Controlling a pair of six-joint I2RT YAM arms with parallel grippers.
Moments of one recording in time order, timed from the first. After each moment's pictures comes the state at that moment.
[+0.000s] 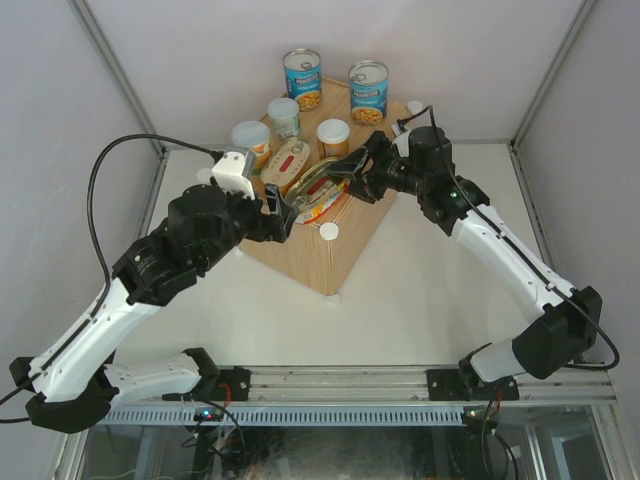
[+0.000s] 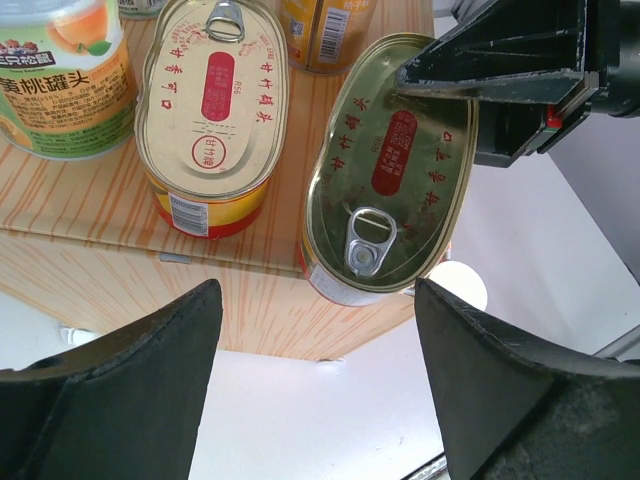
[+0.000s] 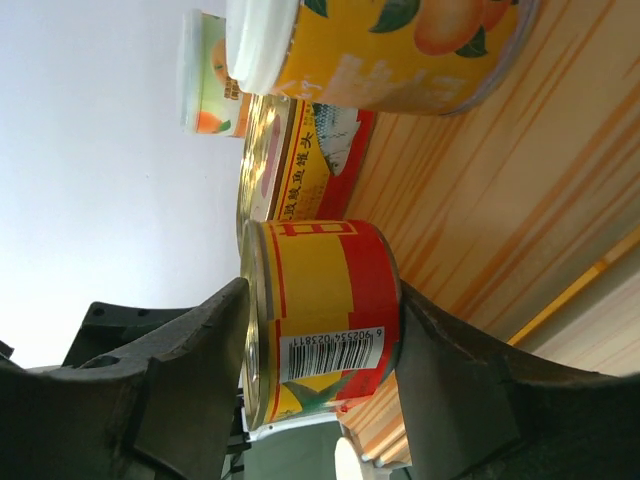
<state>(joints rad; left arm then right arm) -0.86 1.03 1.43 -0.70 -0.33 -0.36 0.50 1.42 1.40 -0.26 -0.46 1.19</state>
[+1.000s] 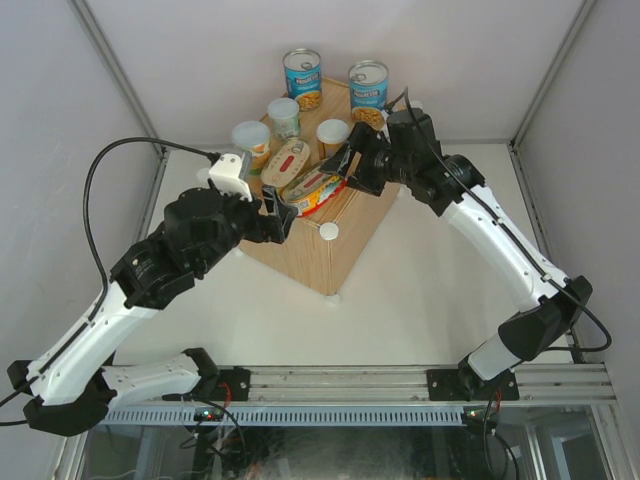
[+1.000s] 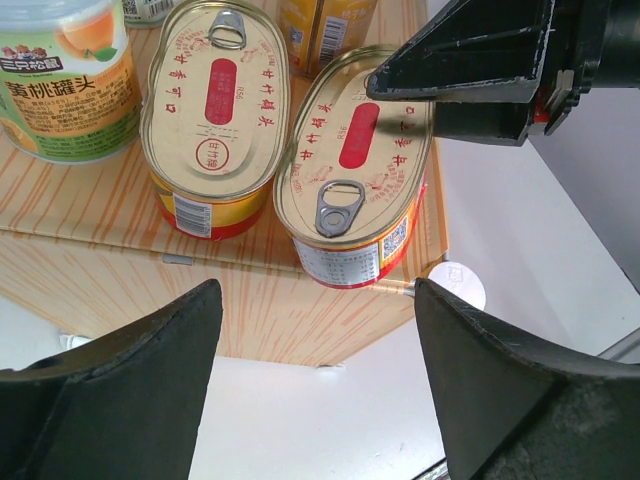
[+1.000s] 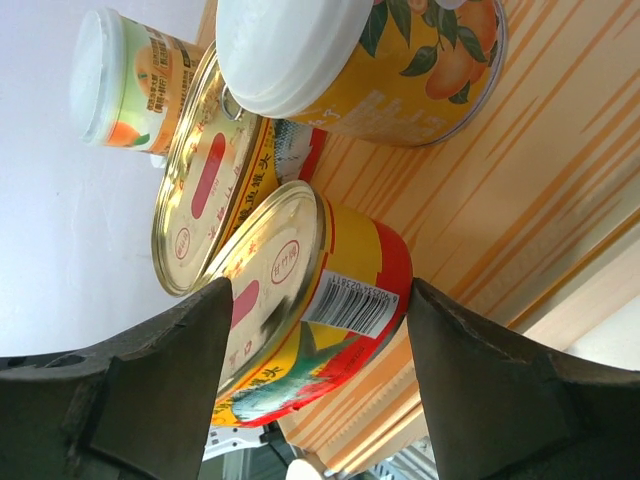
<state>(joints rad) -0.86 1.00 1.40 -0.66 -0.34 -0.35 0.58 1.55 1.74 -0.69 -0.21 0.90</state>
